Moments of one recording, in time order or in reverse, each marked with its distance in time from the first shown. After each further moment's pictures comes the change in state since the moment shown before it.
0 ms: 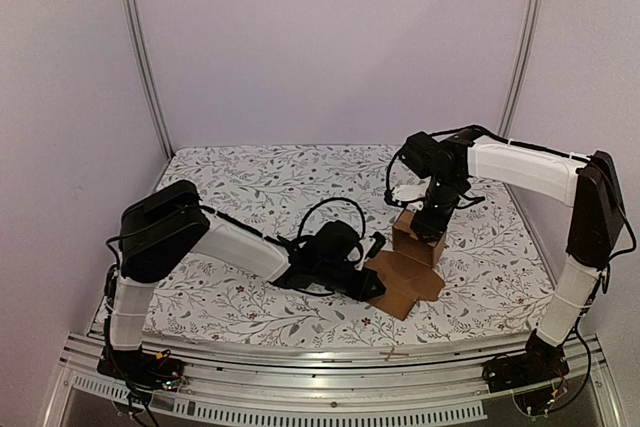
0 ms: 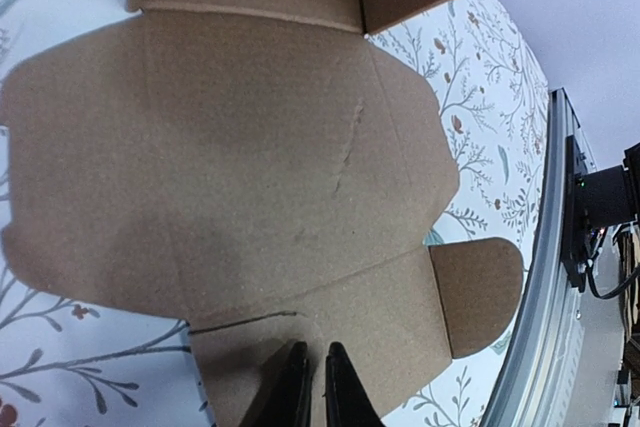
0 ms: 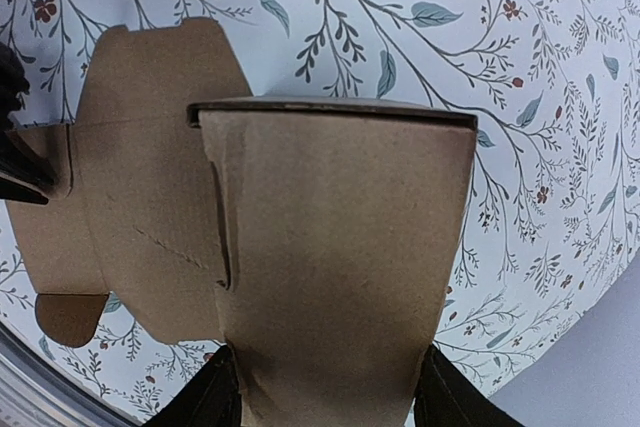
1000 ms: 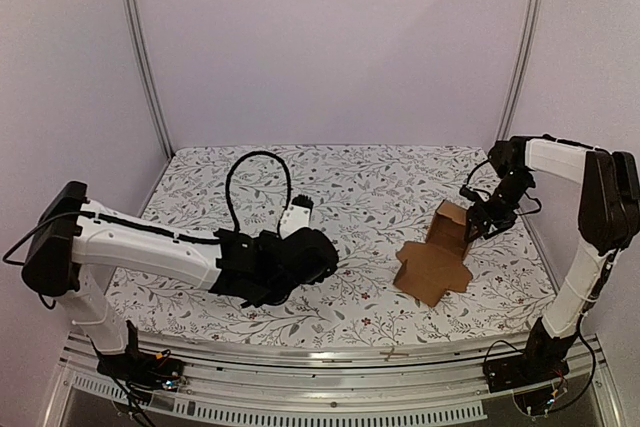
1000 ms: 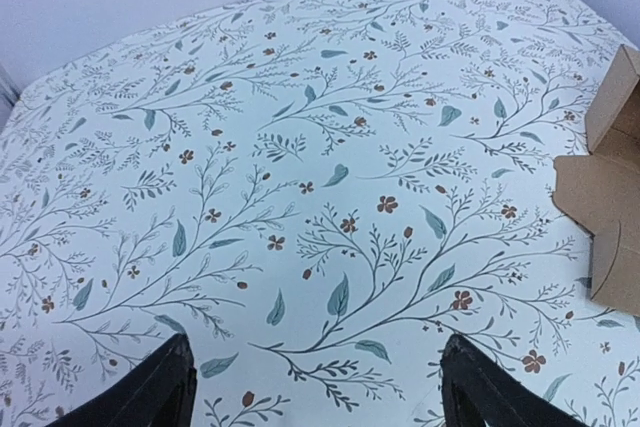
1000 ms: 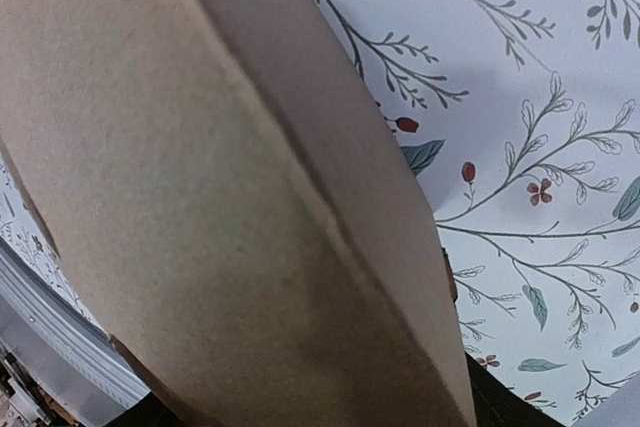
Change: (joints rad) left arm -0.183 -0.513 -0.177 -0.550 -1.154 -0.142; right arm -0.564 0.003 -0.141 -0.047 -0.424 0.090
